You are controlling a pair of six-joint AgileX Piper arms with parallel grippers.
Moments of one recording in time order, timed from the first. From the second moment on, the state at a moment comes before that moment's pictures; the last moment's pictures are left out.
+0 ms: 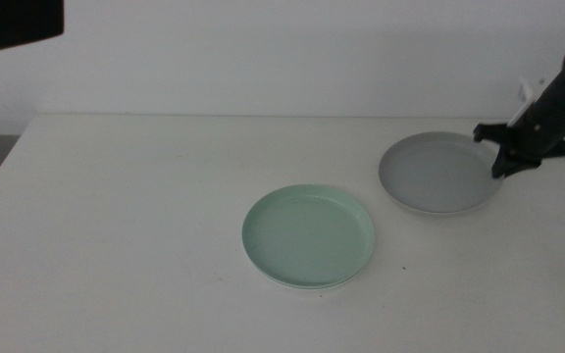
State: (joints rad) left arm -0.28 0.82 -1.38 -0.50 1.09 0.37; right arm -0.06 2.23 -1.80 0.19 1.01 0.01
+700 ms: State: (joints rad) left arm -0.28 0.82 -1.38 -0.50 1.09 0.37; right arm 0.24 1.90 -1.49 0.39 0.91 -0.08
